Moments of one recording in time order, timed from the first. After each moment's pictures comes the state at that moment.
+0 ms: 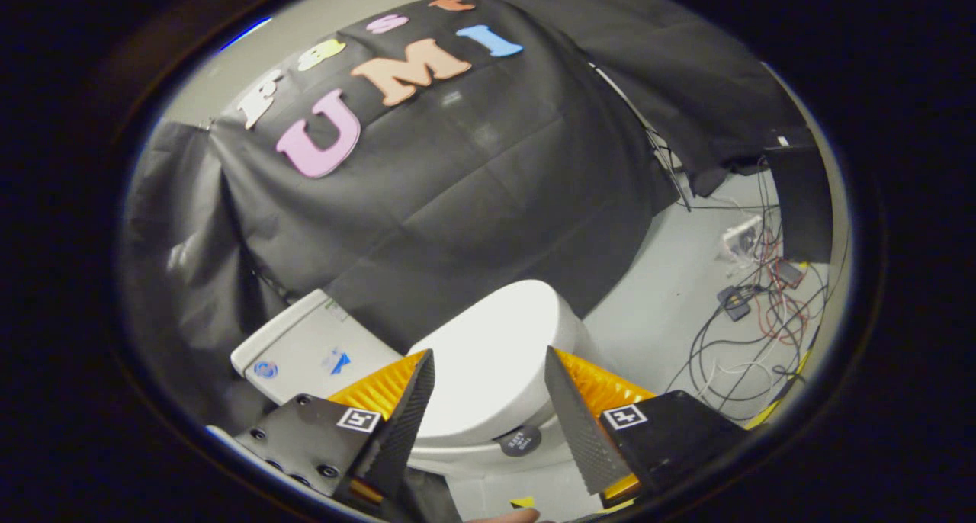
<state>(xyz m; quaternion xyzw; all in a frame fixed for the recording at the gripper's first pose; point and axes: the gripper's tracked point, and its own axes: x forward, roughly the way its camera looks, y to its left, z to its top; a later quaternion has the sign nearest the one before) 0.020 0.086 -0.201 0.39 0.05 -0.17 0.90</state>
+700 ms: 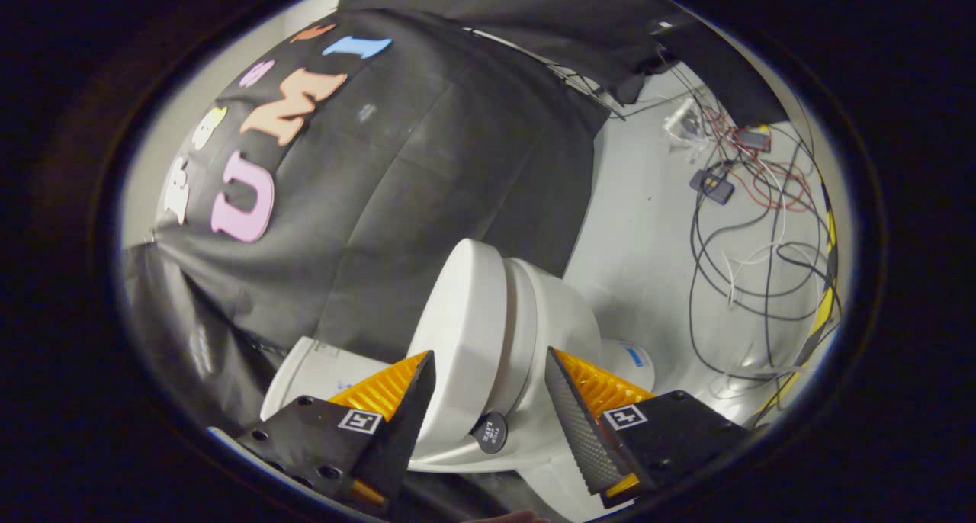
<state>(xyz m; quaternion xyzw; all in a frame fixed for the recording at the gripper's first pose) 0.013 0.076 -0.288 0.56 0.08 -0.20 0.80</state>
